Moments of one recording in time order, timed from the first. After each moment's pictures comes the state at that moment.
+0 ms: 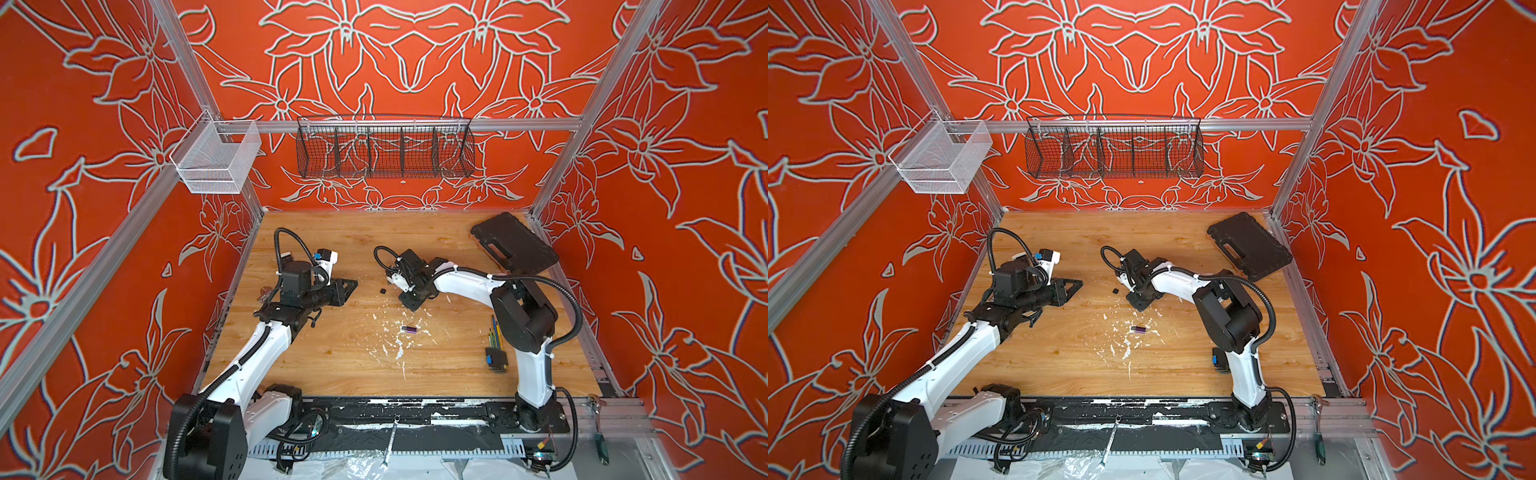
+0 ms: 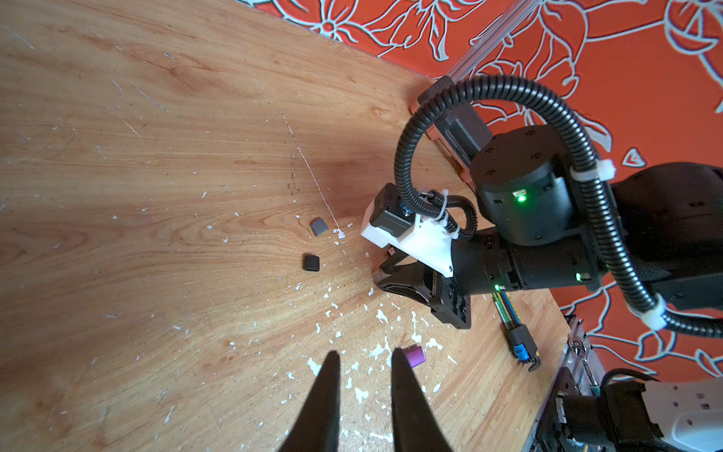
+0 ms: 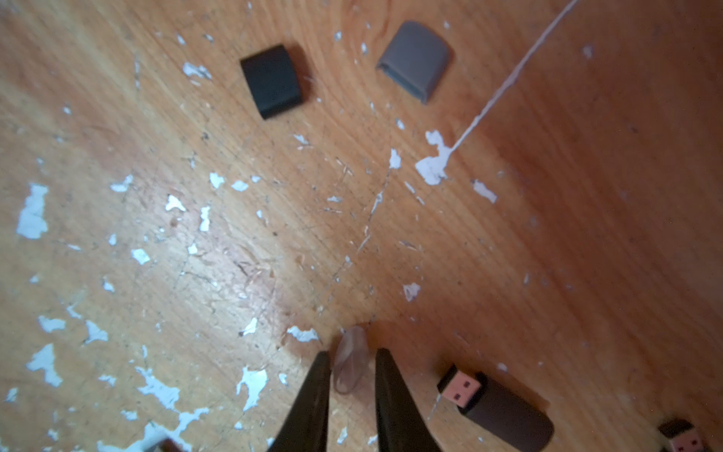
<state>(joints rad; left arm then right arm) -0.12 1.07 0.64 -0.11 0.60 -0.35 0.70 2.01 1.41 -0.68 -0.01 -0.12</state>
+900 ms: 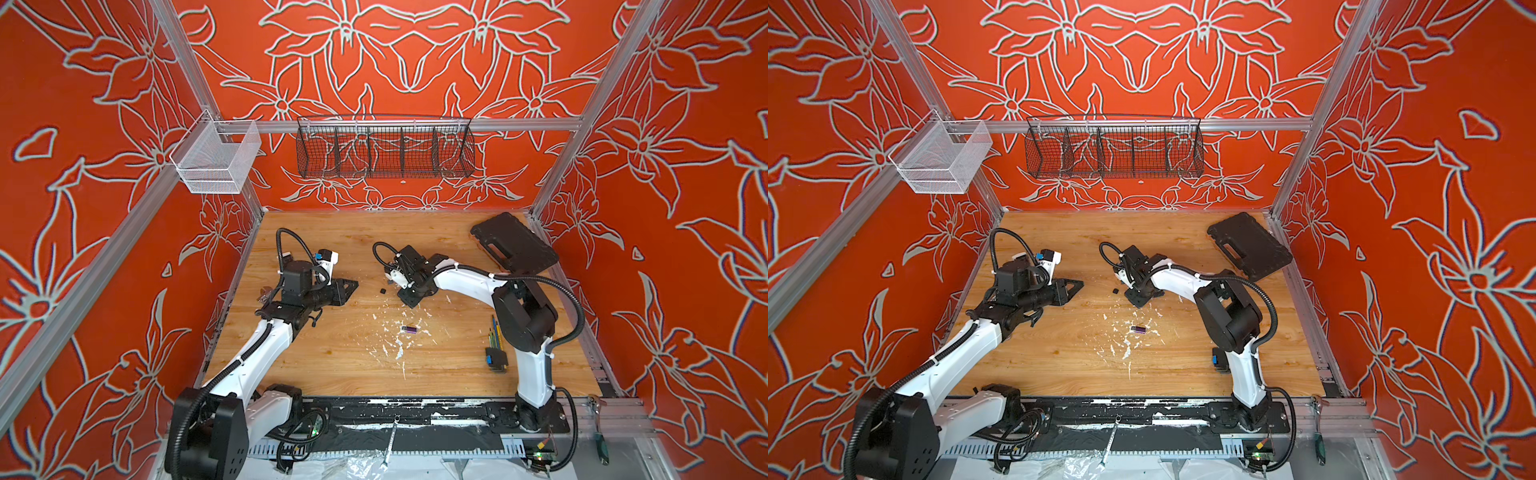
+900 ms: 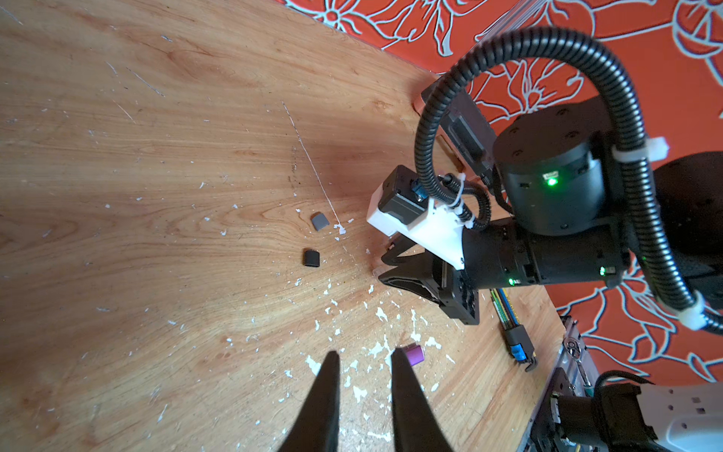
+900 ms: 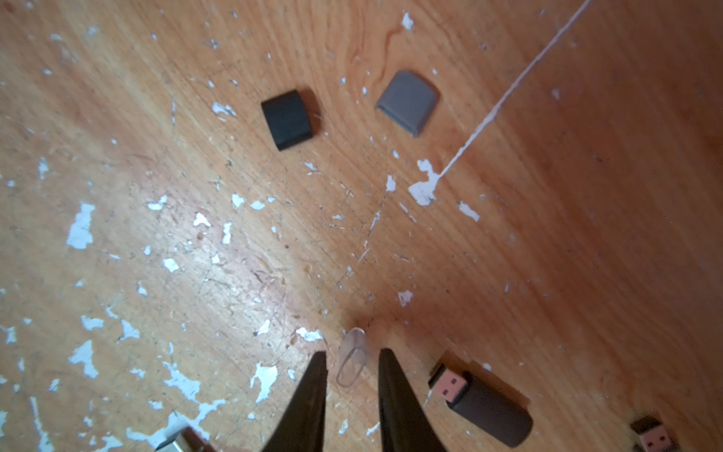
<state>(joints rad) -0.12 1.10 0.64 -0.10 0.60 -0.37 0.70 2.01 1.46 -0.71 -0.02 -0.12</state>
